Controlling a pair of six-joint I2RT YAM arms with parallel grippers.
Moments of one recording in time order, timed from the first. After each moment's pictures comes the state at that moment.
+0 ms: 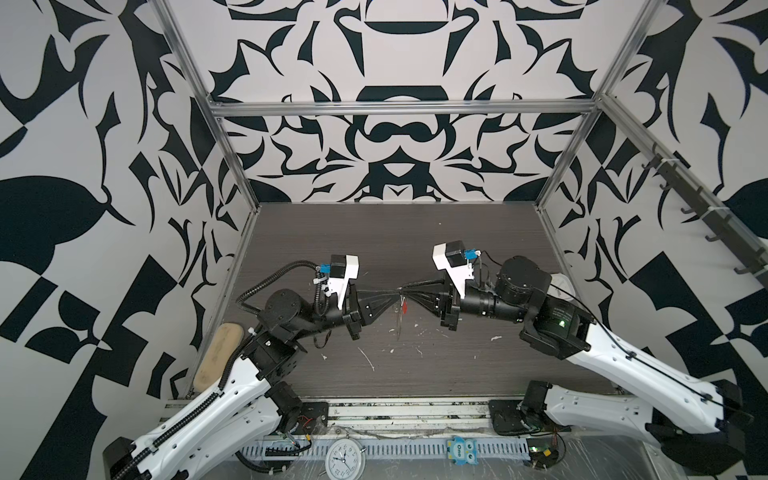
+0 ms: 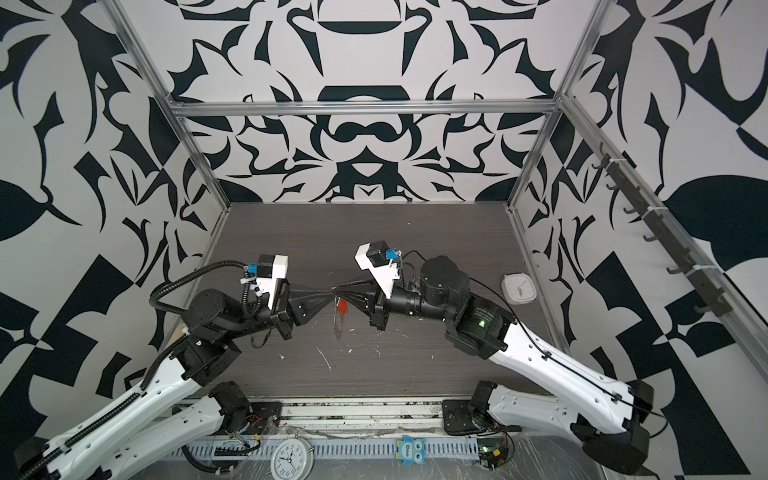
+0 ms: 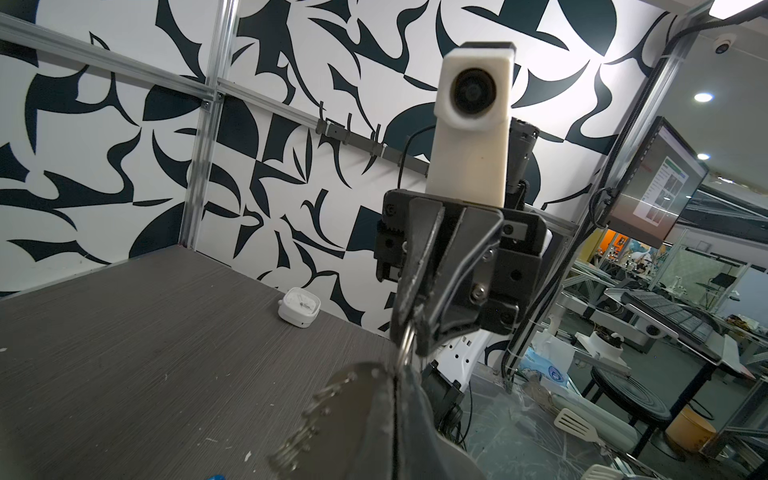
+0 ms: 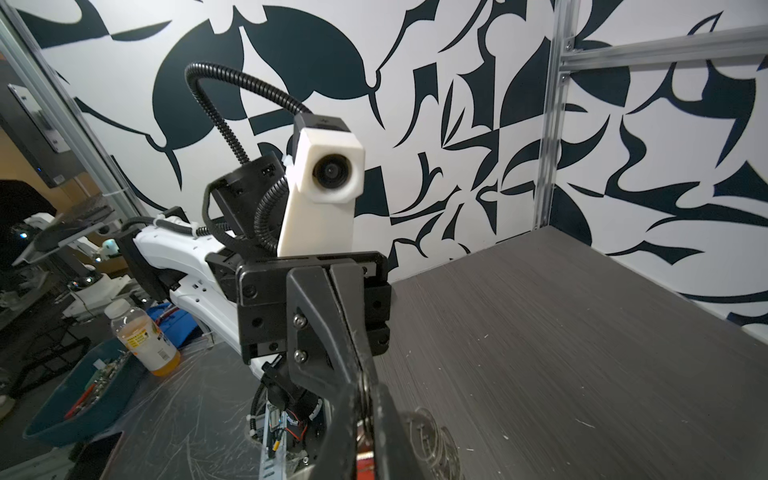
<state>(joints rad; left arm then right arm) -0.78 0.72 0.66 0.32 0.62 -0.50 0.97 0.99 1.10 -0.17 -0.41 0.20</state>
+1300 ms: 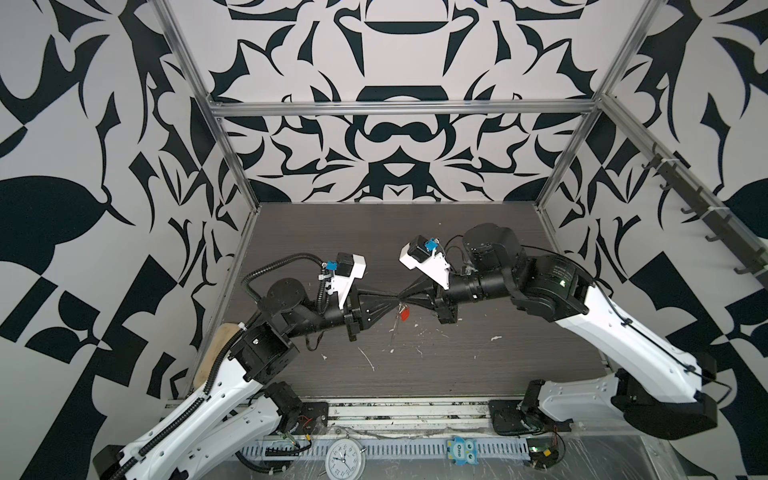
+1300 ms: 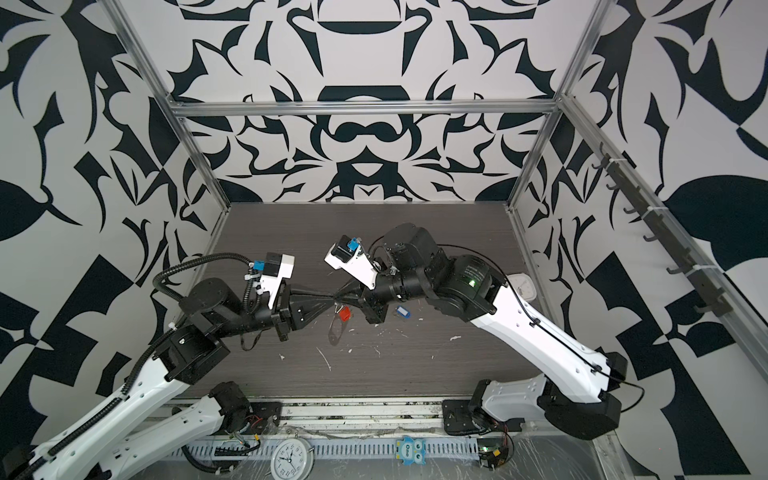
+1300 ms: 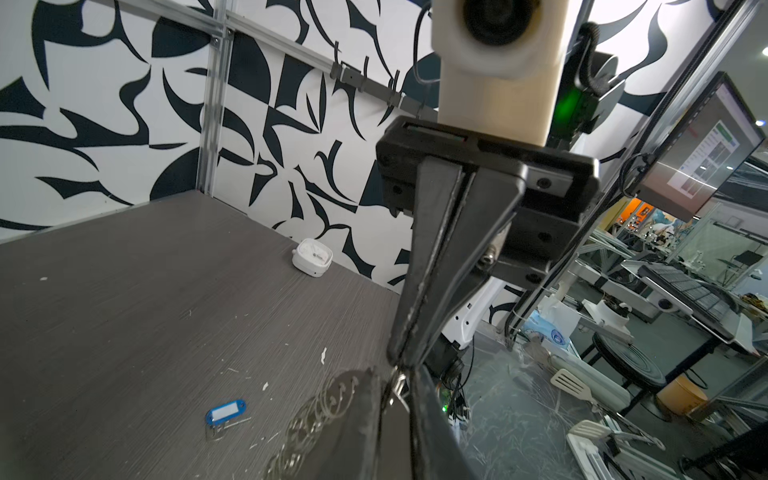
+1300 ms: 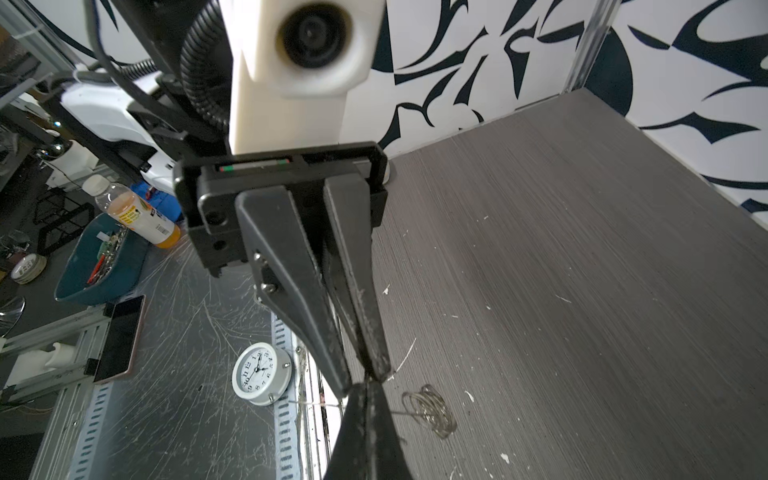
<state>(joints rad) -0.78 0.74 0.80 -0.03 0.63 -0.40 0.97 1.28 1.64 -0.93 -0.43 -0.02</state>
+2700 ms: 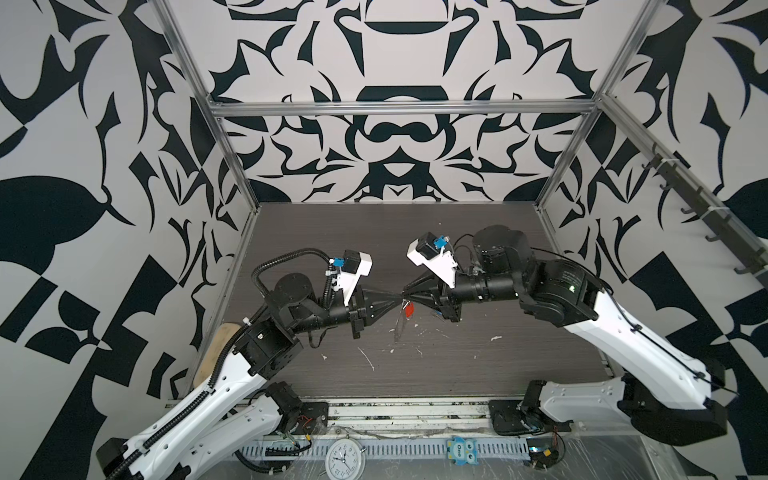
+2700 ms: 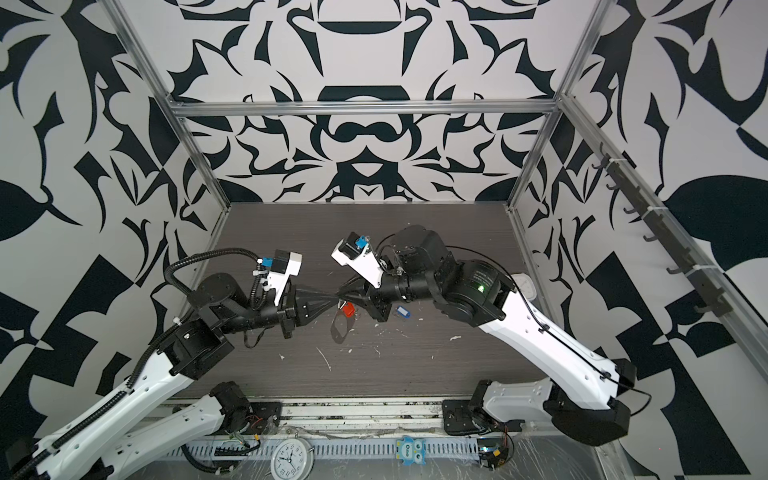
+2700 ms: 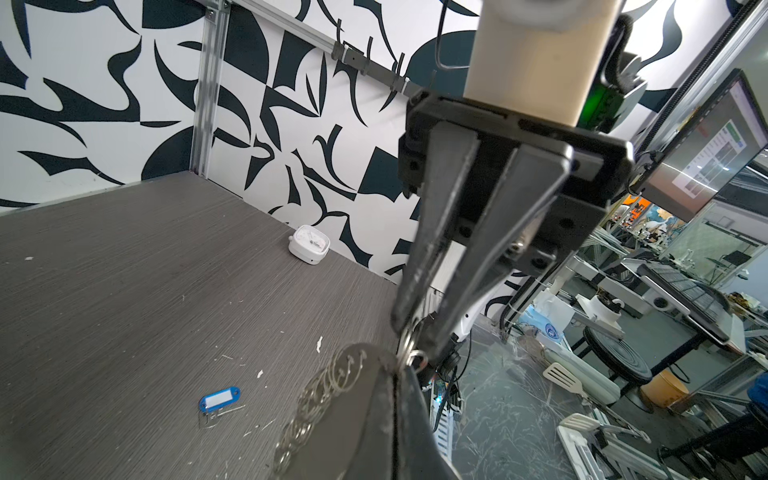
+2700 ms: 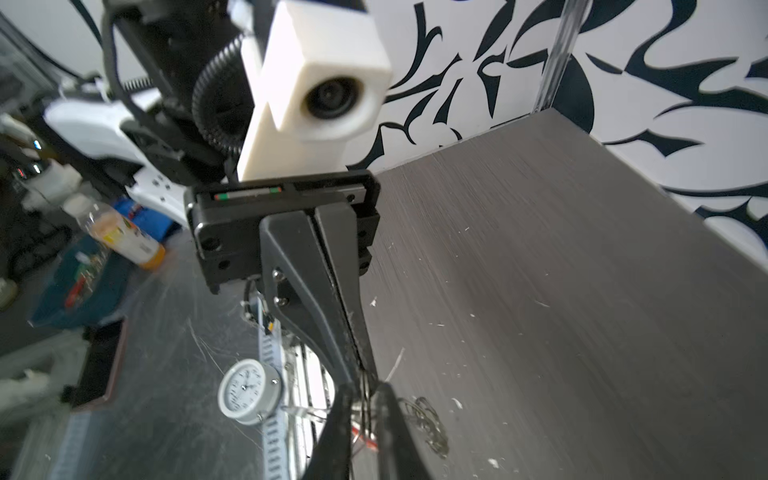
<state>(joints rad) -0.78 0.76 0.82 -0.05 0.63 -0.42 0.97 1.19 1.55 -0.81 -0.38 0.02</state>
